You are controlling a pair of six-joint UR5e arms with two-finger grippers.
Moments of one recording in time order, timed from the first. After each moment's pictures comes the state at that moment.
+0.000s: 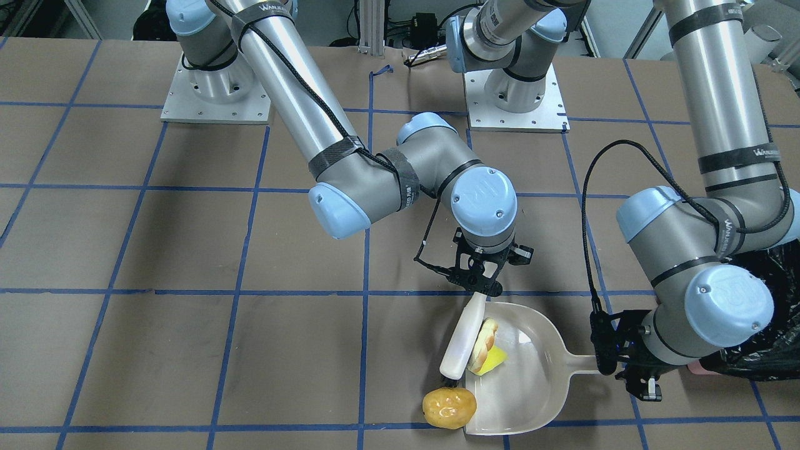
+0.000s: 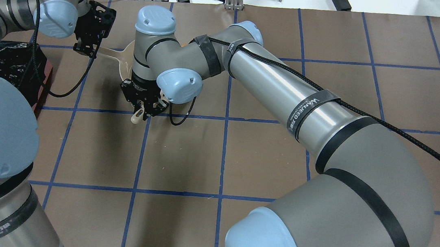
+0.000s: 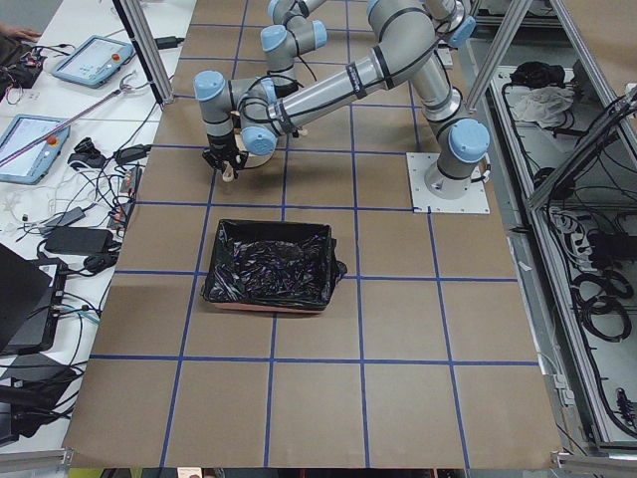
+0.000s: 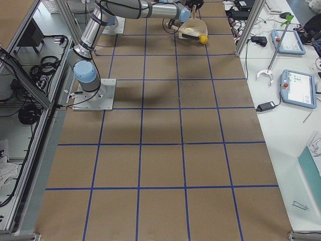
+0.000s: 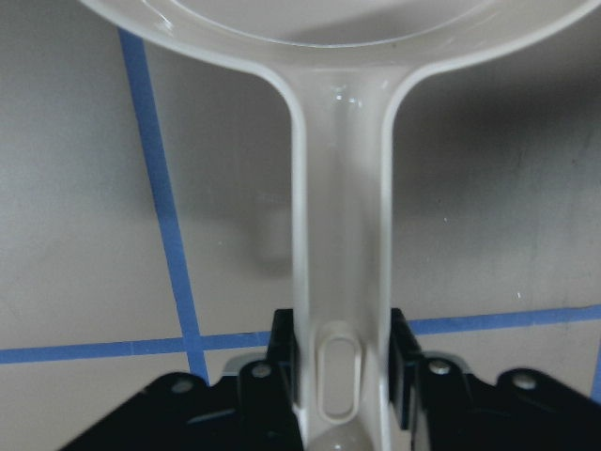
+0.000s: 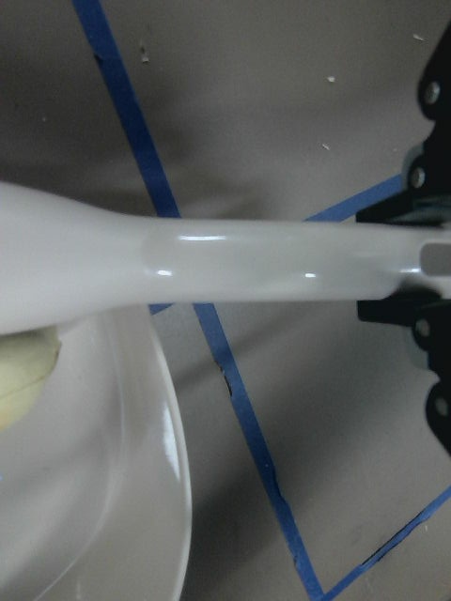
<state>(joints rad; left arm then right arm) -1.37 -2.18 -1.39 -1.11 1.71 1.84 2.15 -0.81 1.16 -1.93 -1.19 1.00</state>
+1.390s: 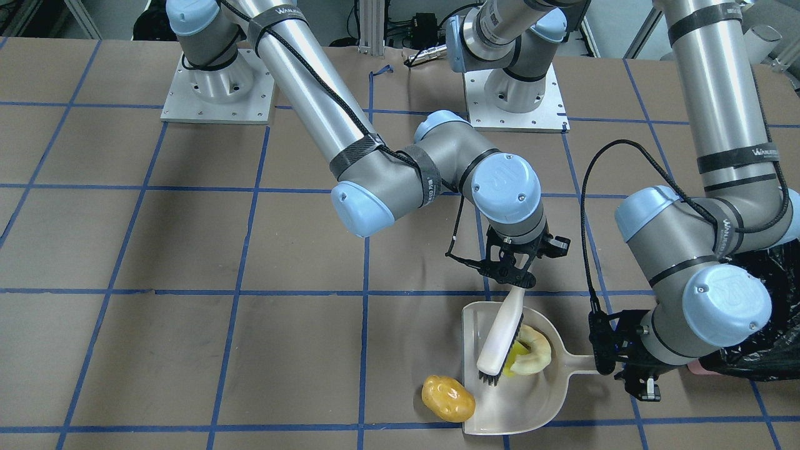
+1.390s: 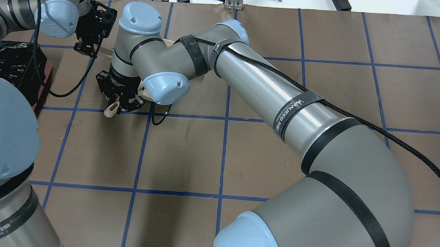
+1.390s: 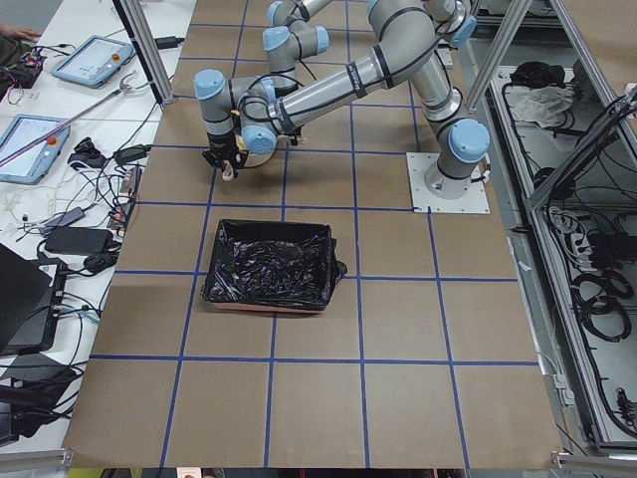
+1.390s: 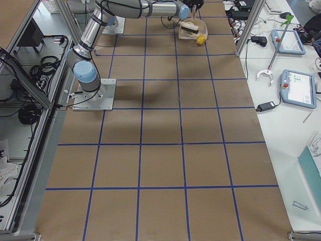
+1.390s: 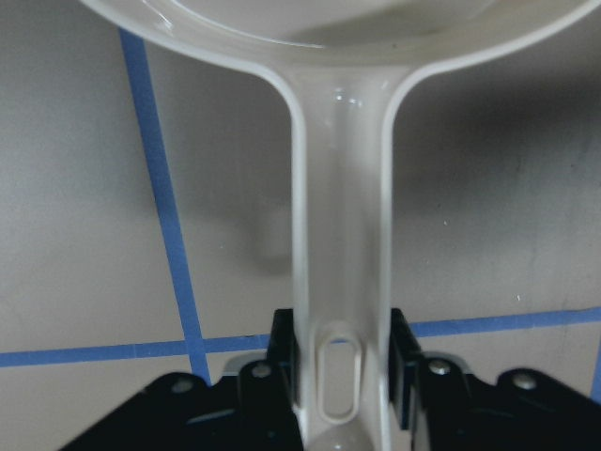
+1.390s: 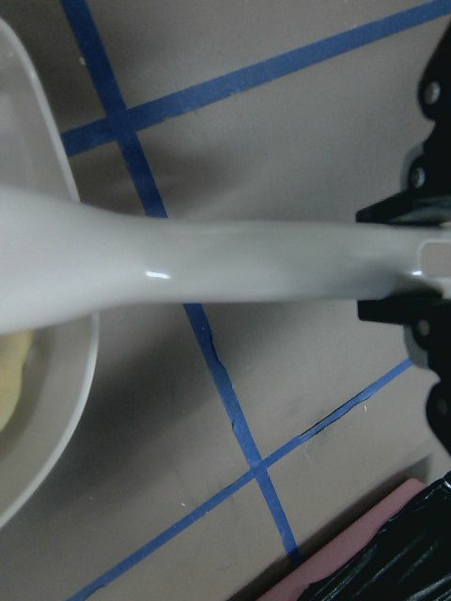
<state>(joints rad) -1.37 -2.18 -1.38 -1.11 1.71 1.84 2.19 -0.78 1.10 -2.03 -1.10 1.08</state>
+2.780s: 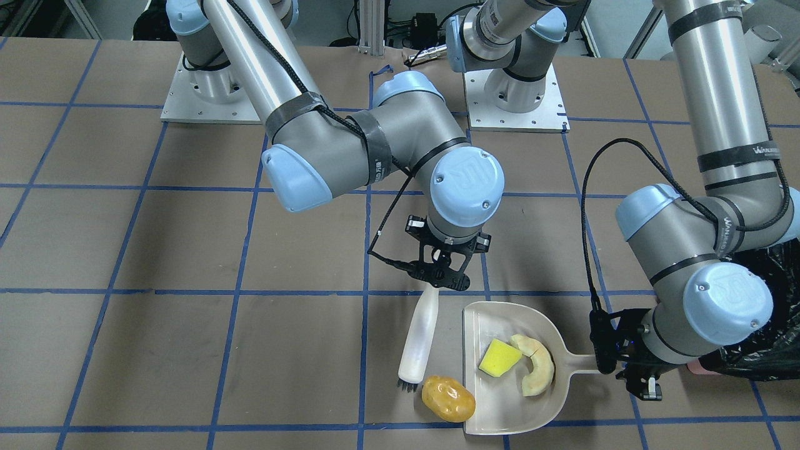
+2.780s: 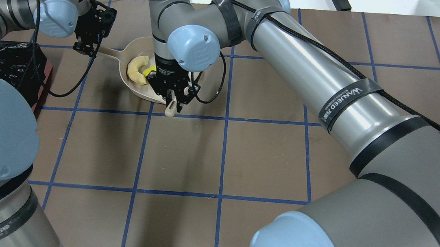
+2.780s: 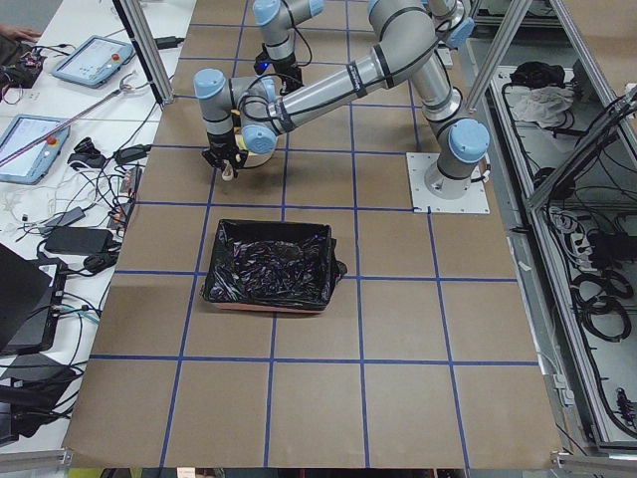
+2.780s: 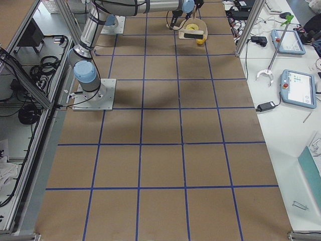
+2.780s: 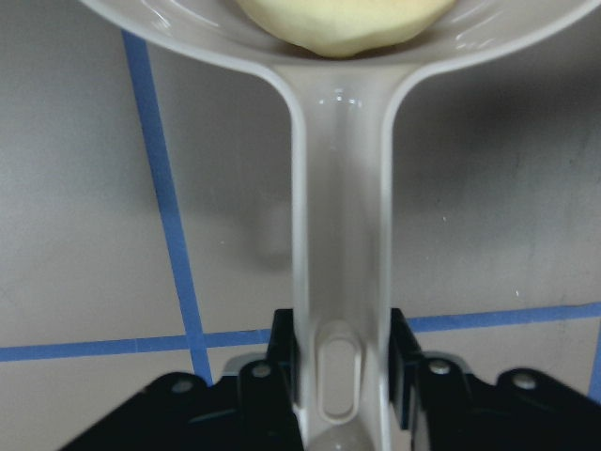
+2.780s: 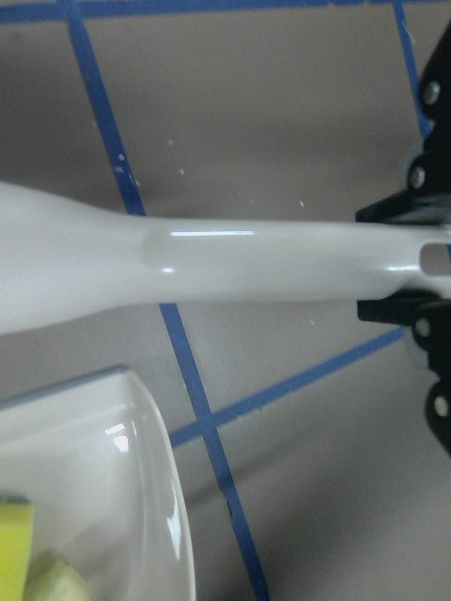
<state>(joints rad) -1.37 -2.18 -1.39 -1.11 1.71 1.84 2.07 -0.89 1.11 -1.56 -1.40 0.74</state>
